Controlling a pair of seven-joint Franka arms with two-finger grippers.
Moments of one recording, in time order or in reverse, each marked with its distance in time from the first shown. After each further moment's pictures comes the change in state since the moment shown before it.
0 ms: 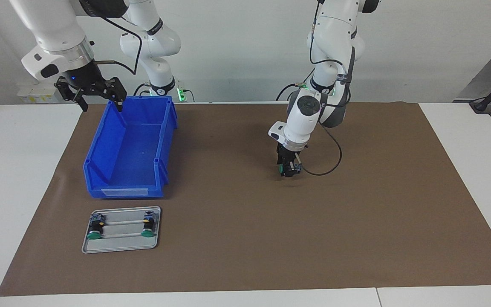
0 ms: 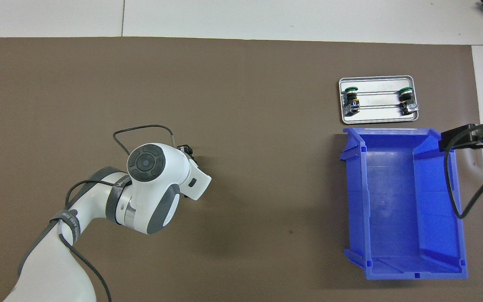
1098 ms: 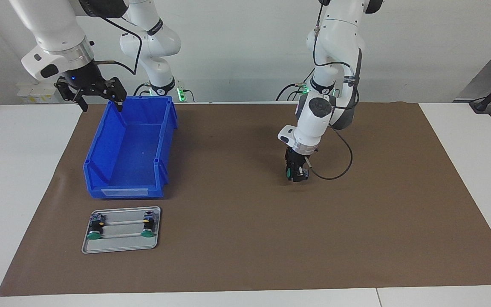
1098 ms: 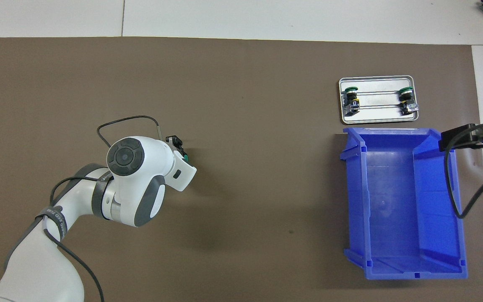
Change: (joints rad) left arm 0.065 0.005 0.007 -0.001 -0.043 0.062 0.089; right arm 0.000 0.000 0.000 0.000 0.000 0.000 0.000
